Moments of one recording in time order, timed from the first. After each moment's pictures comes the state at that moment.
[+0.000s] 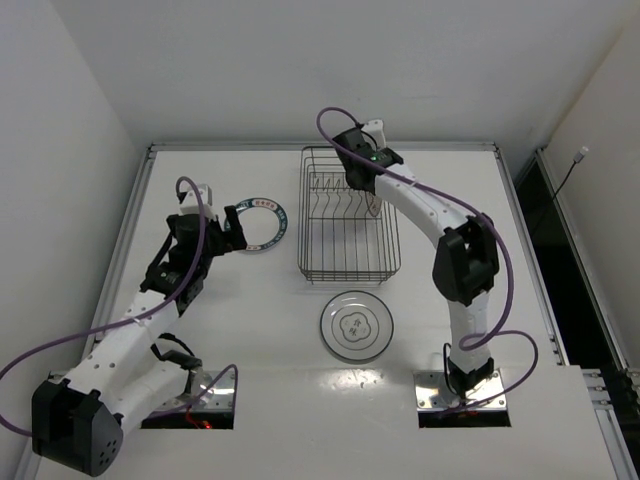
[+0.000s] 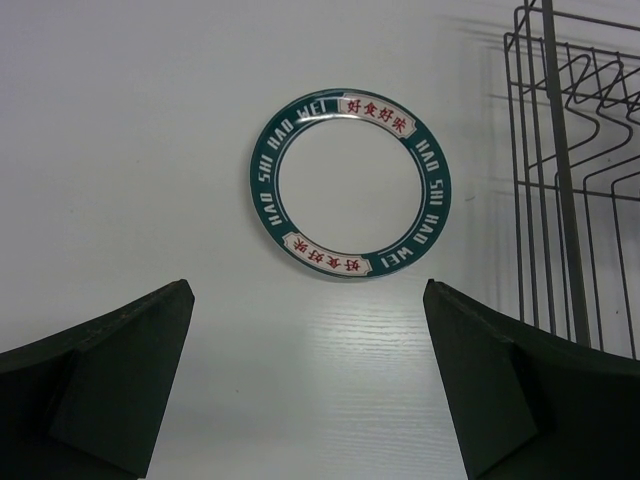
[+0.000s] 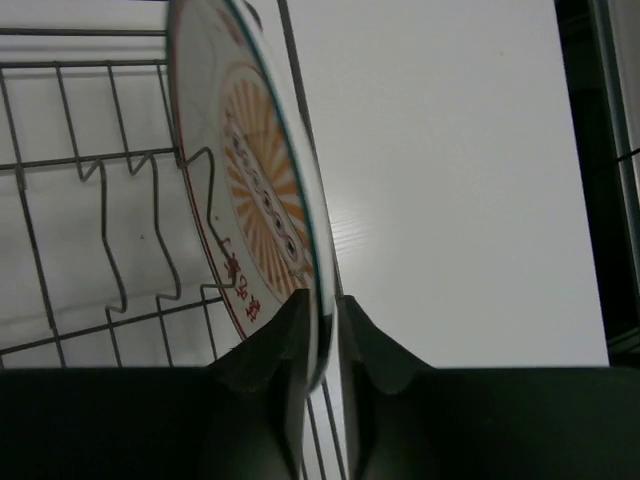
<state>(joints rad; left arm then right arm) -0.30 0.91 0.66 -0.14 -0.31 -0.30 0.53 2.05 1.84 -0.72 0.82 0.32</state>
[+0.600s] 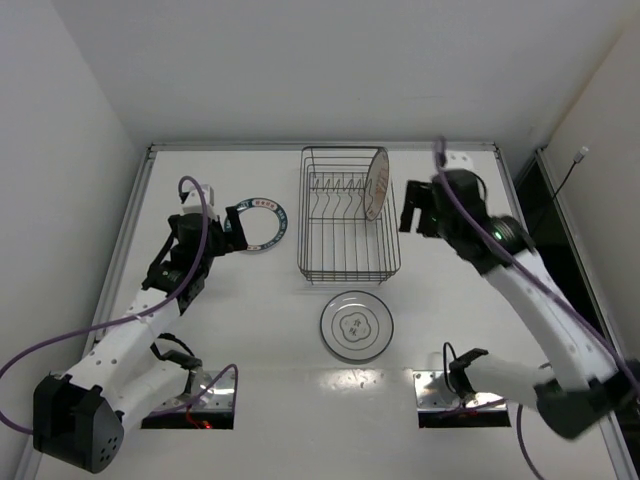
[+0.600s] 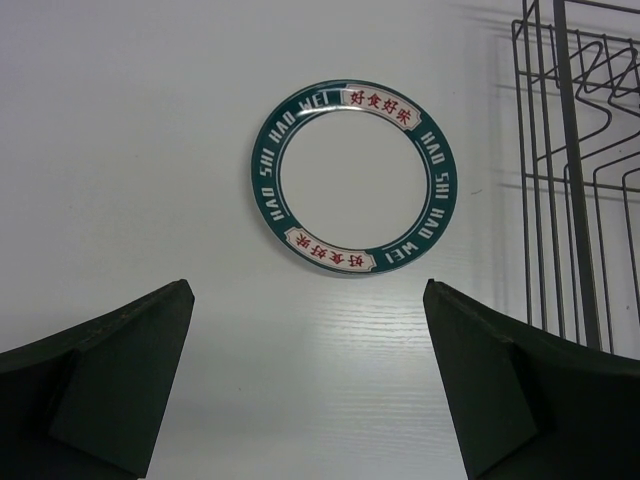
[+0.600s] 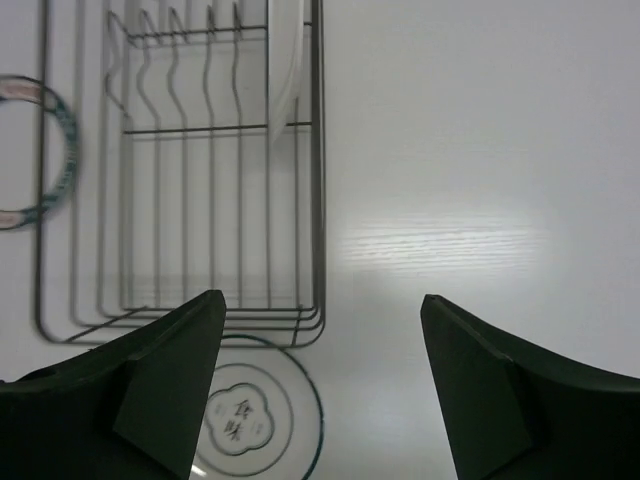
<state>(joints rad) -0.30 0.94 0.66 -0.14 -0.31 -0.29 0.48 1.28 1.32 -0.76 0.39 0.36</state>
